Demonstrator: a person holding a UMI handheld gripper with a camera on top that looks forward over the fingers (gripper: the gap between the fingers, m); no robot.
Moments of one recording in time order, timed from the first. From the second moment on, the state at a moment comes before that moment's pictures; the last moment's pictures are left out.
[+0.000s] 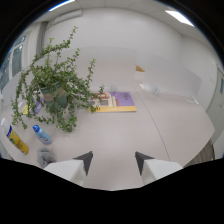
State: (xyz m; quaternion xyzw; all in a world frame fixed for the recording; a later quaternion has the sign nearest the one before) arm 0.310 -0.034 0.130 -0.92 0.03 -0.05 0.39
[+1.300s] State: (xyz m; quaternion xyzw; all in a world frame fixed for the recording) arm 0.379 0.208 0.049 -0.92 0.00 -0.03 0.38
